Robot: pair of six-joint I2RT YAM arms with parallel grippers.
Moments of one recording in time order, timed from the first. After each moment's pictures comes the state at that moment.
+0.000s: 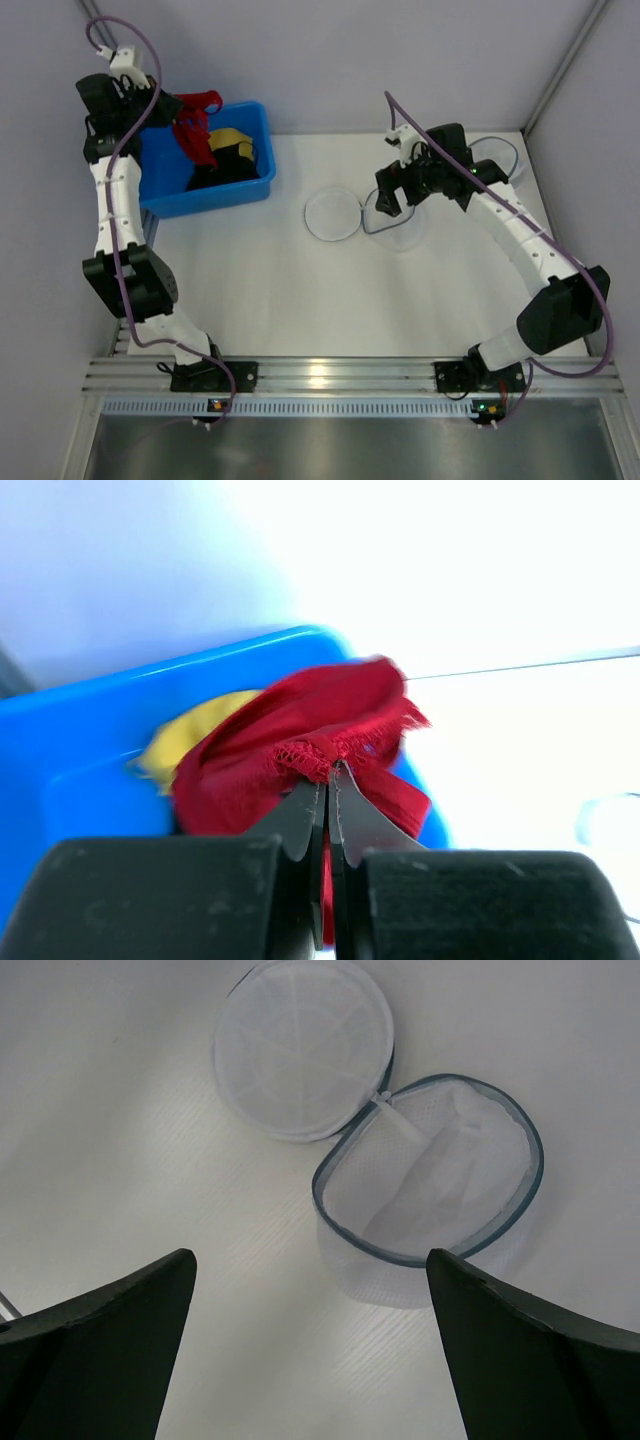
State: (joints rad) left arm 0.30 1.76 1.84 -0.30 0.58 -0.10; right arm 0.38 1.50 1.44 -0.69 -0.36 -0.17
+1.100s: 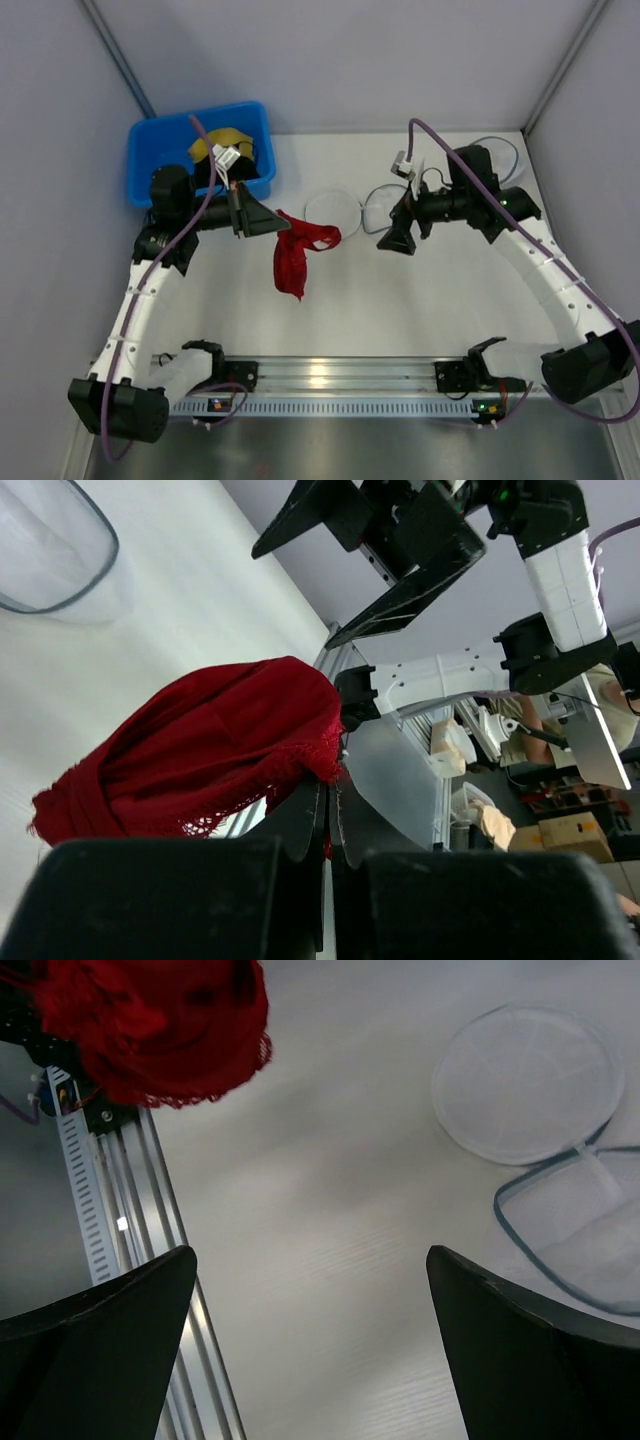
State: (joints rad) left arm -0.09 1.01 1.05 -0.27 1.19 -0.64; right arm 0.39 1.21 1.26 -0.80 -0.76 -0.30
